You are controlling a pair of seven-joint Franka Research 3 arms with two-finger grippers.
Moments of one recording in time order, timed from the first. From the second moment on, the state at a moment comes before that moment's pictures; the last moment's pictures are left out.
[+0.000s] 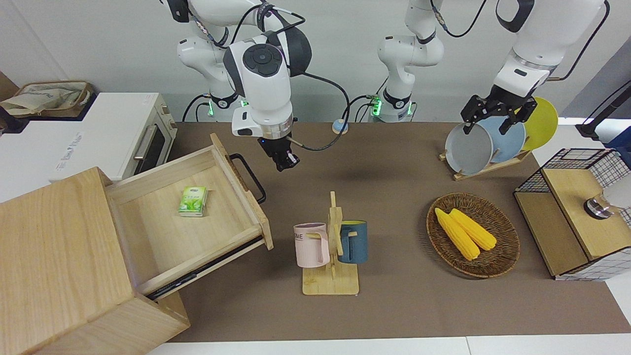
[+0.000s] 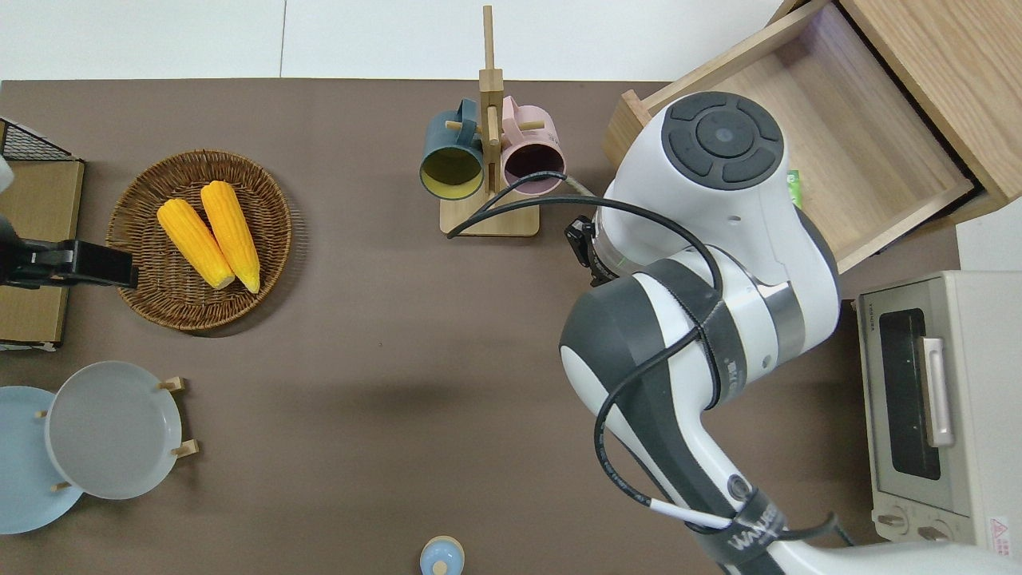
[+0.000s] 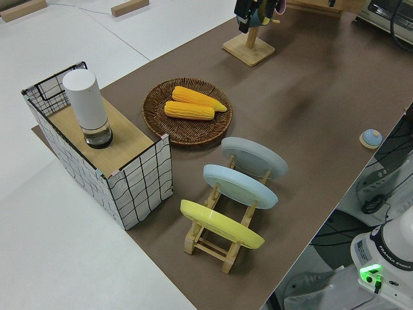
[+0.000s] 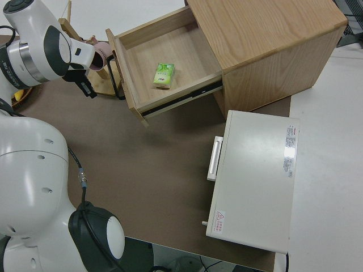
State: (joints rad) left arm -0.15 0.04 0.15 -1.49 -0.02 1.55 0.05; right arm 0.34 0.35 0.09 -1.38 0.02 1.69 1.27
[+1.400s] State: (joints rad) left arm -0.15 0.04 0.15 -1.49 -0.02 1.55 0.05; right arm 0.25 0.40 0.08 -1.38 0.03 1.81 1.29
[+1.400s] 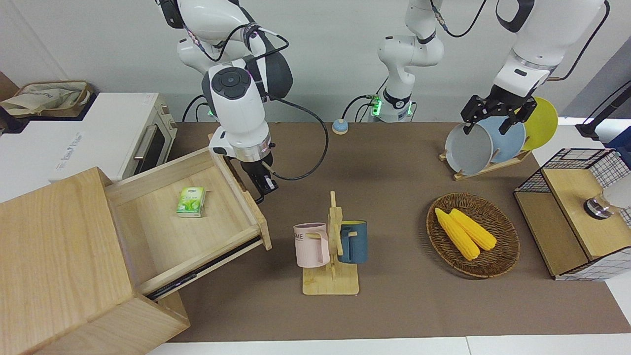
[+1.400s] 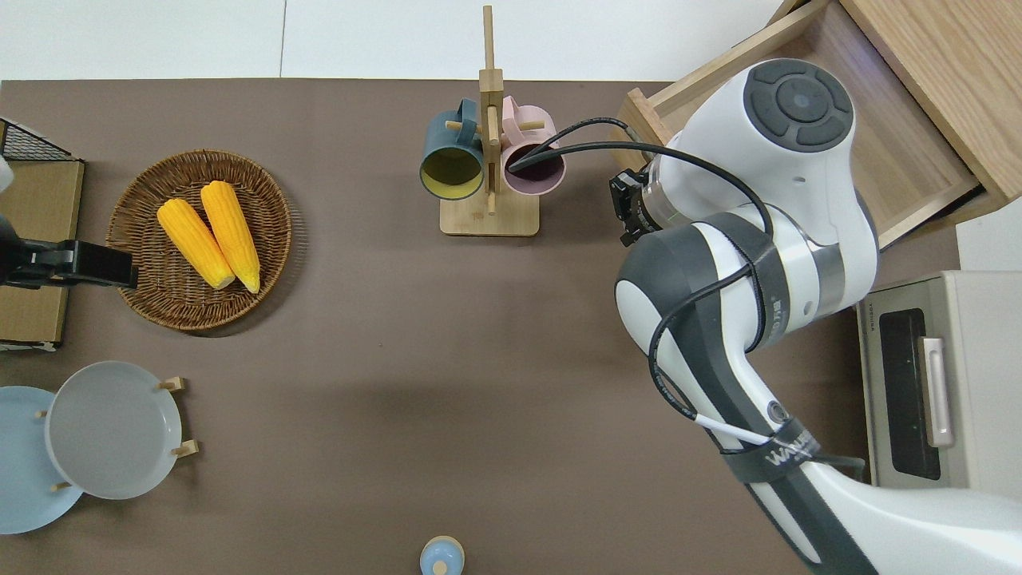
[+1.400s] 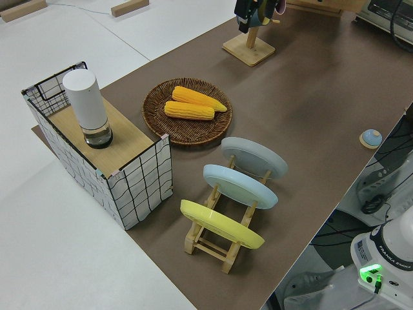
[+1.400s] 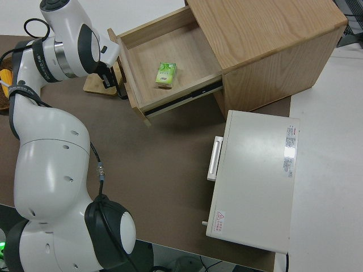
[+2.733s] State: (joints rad) left arm -0.15 0.04 0.15 -1.49 -0.02 1.55 0.05; right arm 0.12 0.40 -0.02 -1.37 0.05 1.82 1.07
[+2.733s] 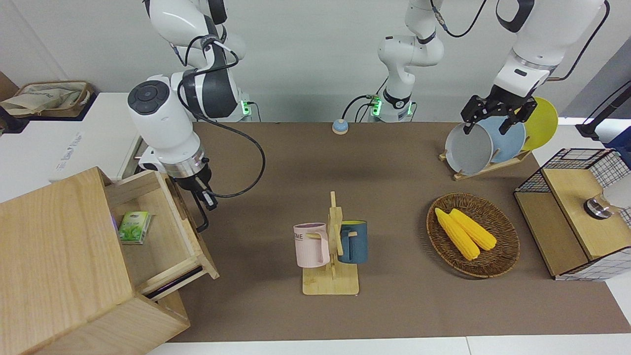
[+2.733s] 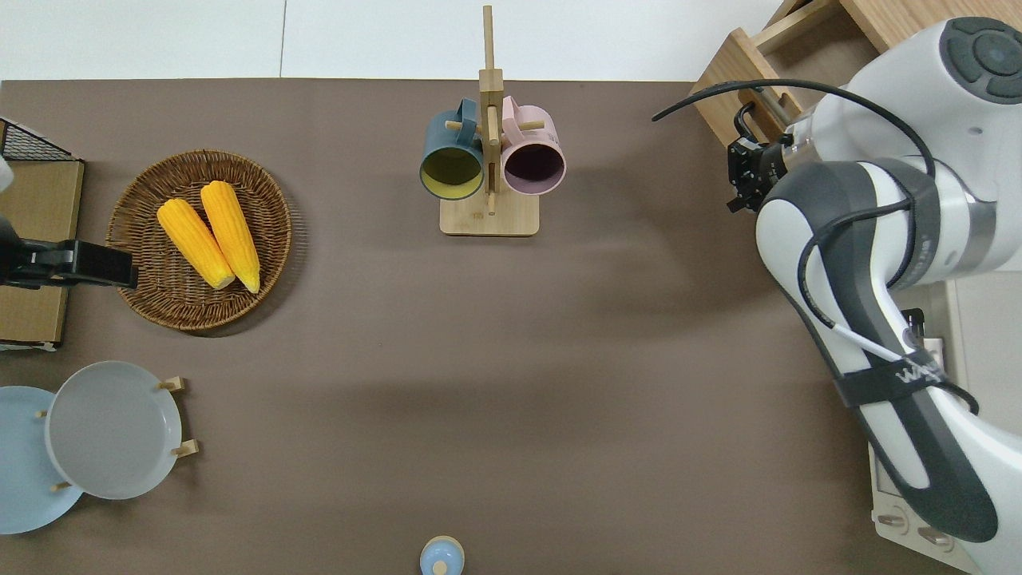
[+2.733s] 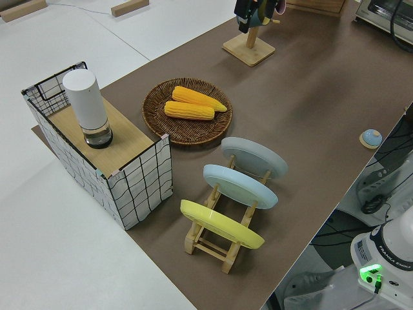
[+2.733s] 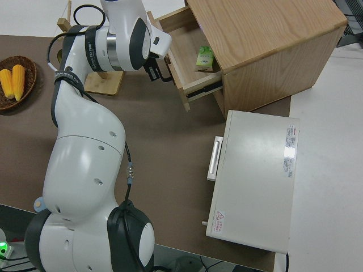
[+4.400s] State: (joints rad) left arm -0.15 0.04 0.15 -1.49 -0.02 1.55 0.05; right arm -0.11 0.40 -0.02 -1.33 0.15 1.72 0.73
